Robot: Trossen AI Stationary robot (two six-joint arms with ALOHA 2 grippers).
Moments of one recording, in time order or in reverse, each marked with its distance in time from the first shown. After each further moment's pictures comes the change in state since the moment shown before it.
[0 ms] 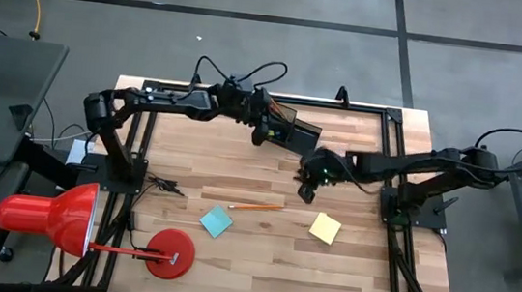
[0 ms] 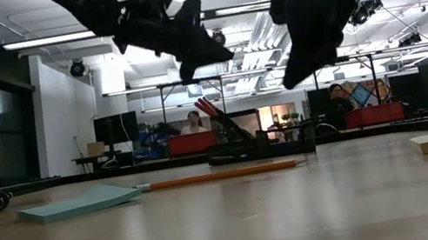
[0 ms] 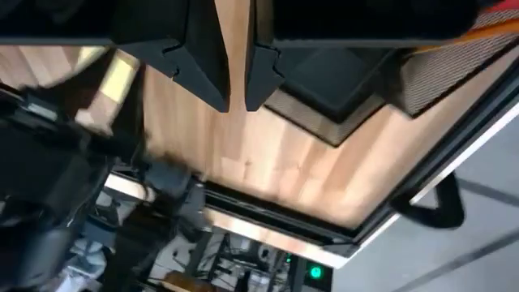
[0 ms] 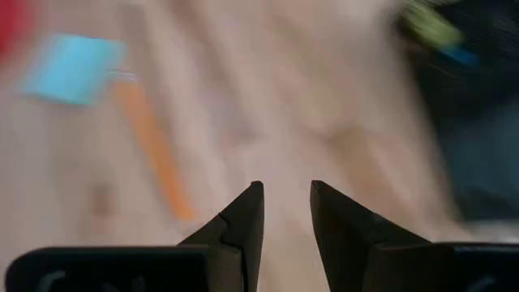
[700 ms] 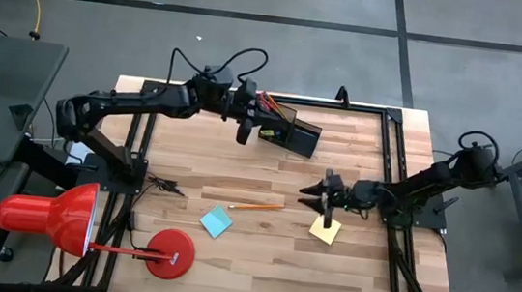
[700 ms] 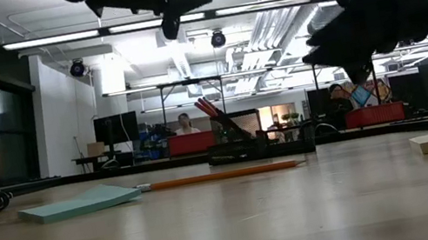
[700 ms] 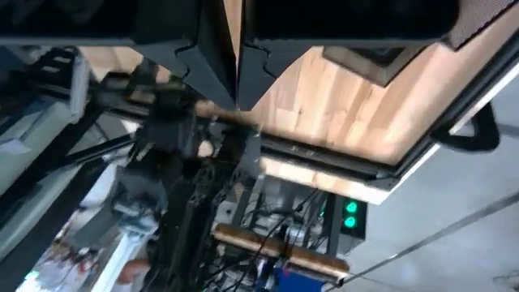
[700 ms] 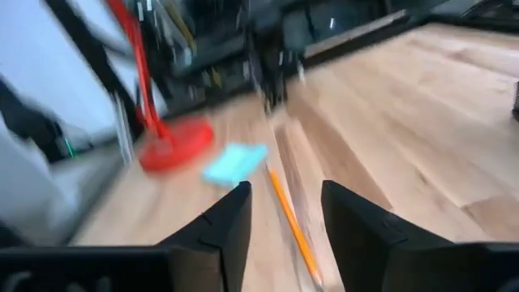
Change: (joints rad) left arm -0.041 -0.229 0.000 -0.061 0.043 -0.044; right arm 0.245 0.001 -0.613 1.279 0.105 0.041
